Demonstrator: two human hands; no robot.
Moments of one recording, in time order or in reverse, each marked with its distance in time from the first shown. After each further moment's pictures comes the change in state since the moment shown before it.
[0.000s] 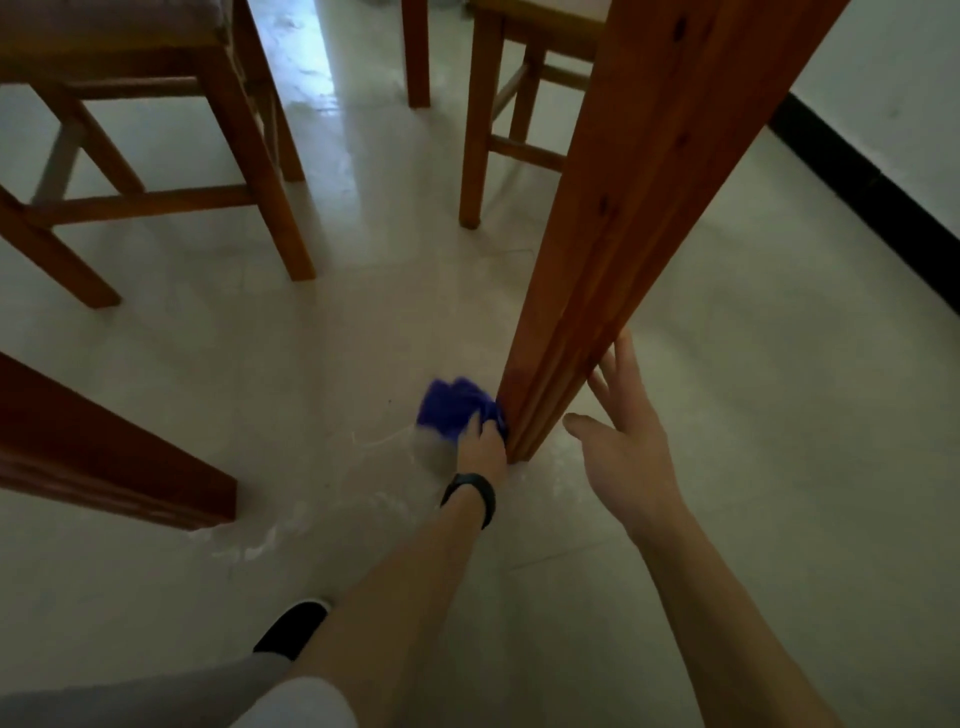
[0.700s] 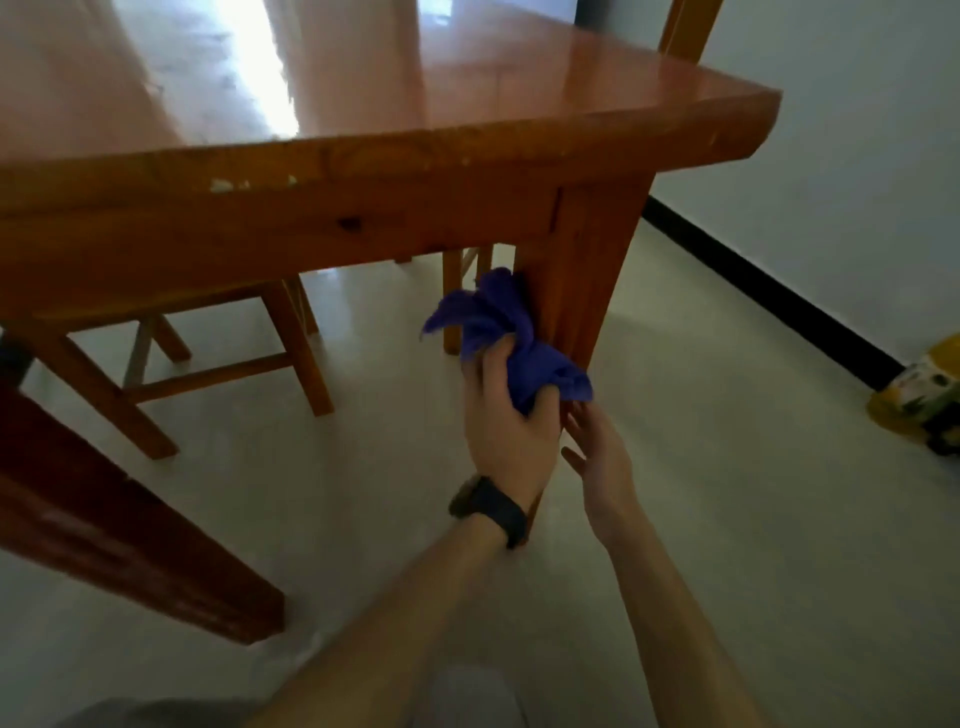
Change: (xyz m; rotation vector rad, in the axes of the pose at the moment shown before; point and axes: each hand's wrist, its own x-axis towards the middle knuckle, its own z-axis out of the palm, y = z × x) left_hand -0.222 0.219 -0.036 0.009 0.135 1.072; right_hand -0.012 -0.112 -0.029 0.439 0.130 0.056
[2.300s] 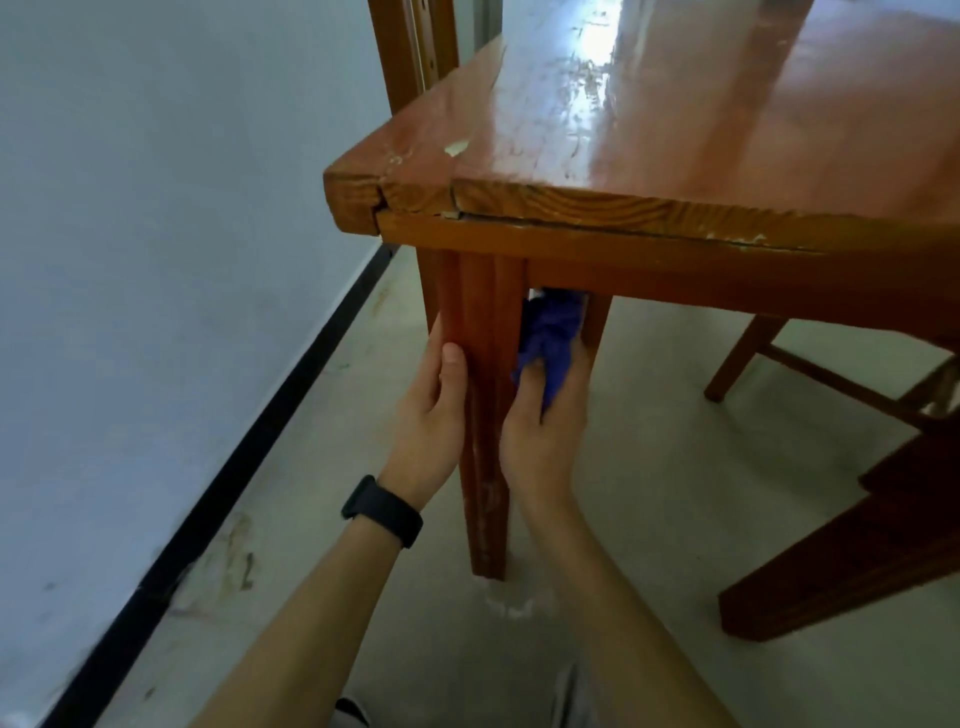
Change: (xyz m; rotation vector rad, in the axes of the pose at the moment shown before) left_hand 0.018 -0.006 -0.408 0.034 0.173 -0.151; right_hand -0.151 -0.005 0.364 0.010 -0.312 -0.603
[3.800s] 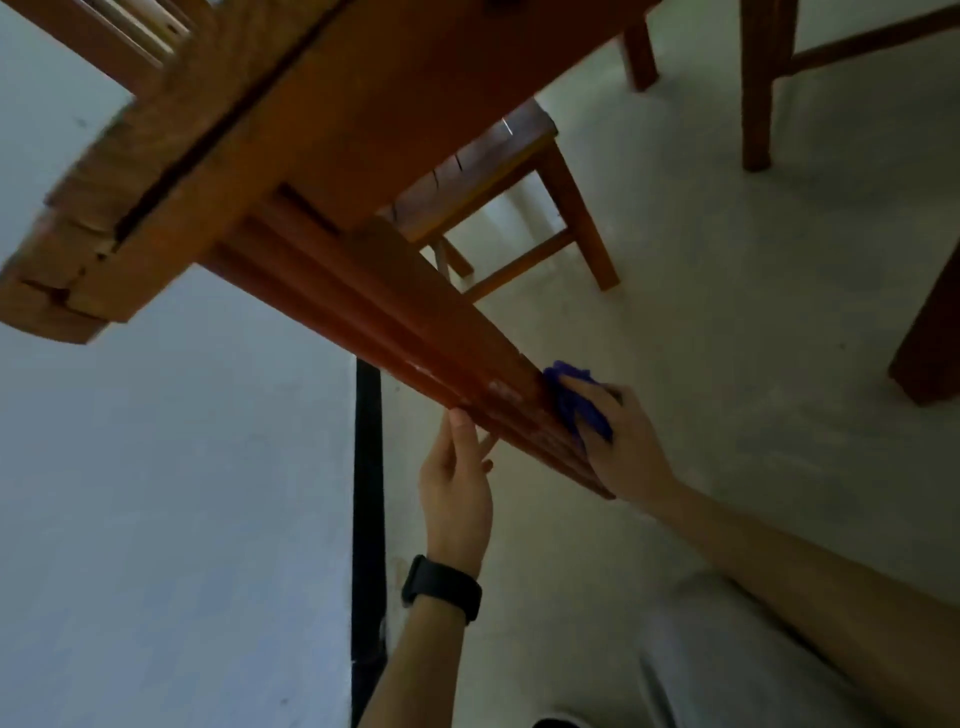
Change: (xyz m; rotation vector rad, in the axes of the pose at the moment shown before) left_hand -0.040 -0.070 0.003 0.337 -0.104 -0.309; right_hand -0.085 0.186 -0.045 -0.157 -0.187 0.362
